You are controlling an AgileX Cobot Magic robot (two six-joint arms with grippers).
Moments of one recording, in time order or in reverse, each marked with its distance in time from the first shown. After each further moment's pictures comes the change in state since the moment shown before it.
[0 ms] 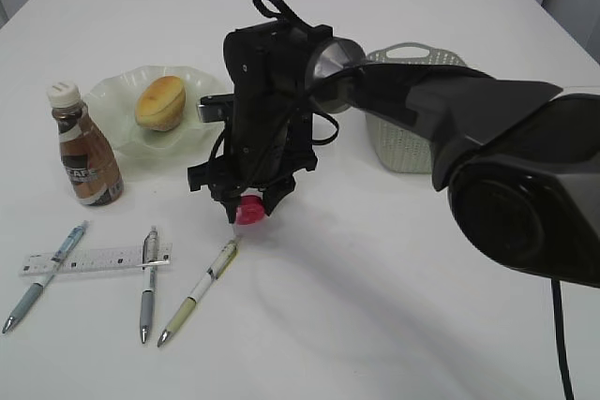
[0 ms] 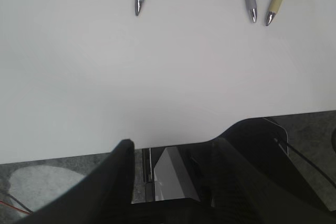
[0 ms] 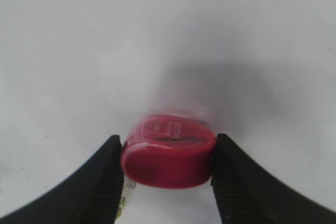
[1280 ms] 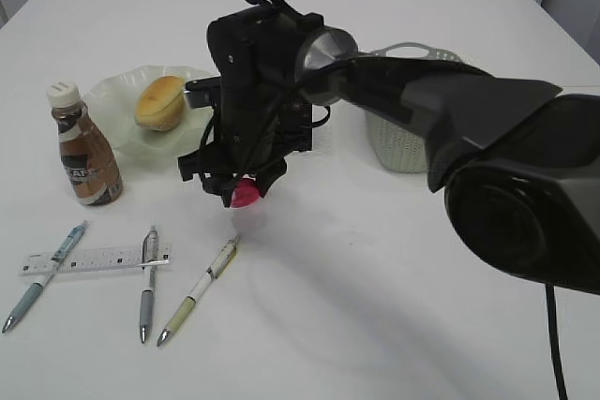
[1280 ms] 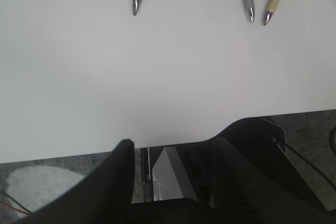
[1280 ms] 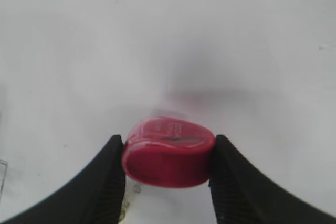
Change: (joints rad) left arm 0.000 0.000 0.000 -0.006 0.000 0.000; right arm 0.003 -0.004 -0.055 -0.072 -0.003 -0.014
